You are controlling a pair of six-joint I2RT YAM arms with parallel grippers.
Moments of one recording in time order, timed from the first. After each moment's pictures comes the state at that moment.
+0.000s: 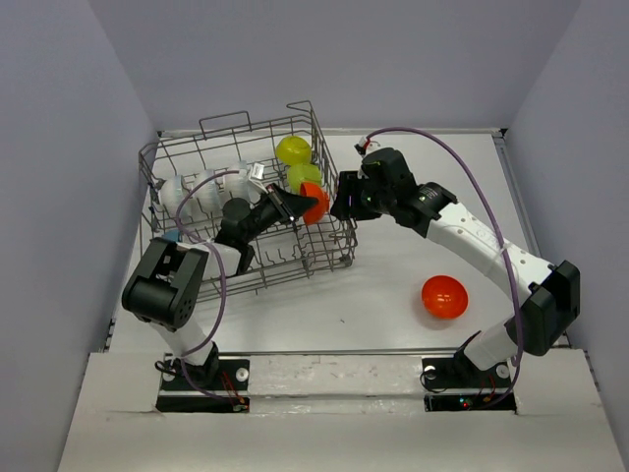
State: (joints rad) left arm -0.36 1.64 0.62 1.12 0.50 -1.02; right arm 0.69 1.50 1.41 -0.55 0.02 0.51
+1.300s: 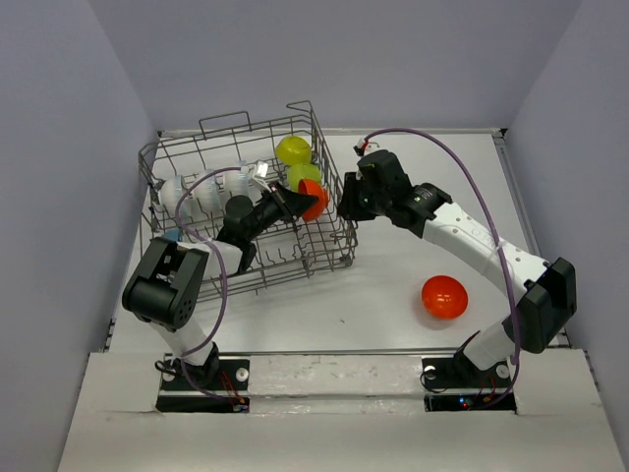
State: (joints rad) left arm -0.38 1.65 0.65 1.09 0.47 -0.92; right arm 0.70 1.52 1.41 -0.55 0.06 0.51
